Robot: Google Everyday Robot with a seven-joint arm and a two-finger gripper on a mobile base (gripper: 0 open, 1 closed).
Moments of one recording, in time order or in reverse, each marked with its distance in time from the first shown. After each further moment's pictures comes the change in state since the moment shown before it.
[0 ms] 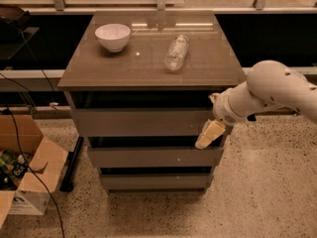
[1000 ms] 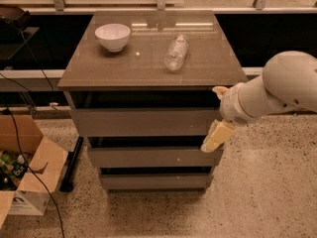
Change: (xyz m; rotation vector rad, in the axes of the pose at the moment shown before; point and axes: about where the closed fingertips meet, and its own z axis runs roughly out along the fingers) arm -0.021 0.032 -0.072 0.077 0.012 -0.086
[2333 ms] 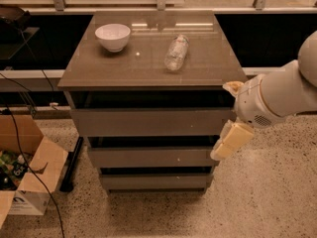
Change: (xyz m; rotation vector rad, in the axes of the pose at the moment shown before) arm -0.028 0.040 -0.080 -0.033 -0.001 0.026
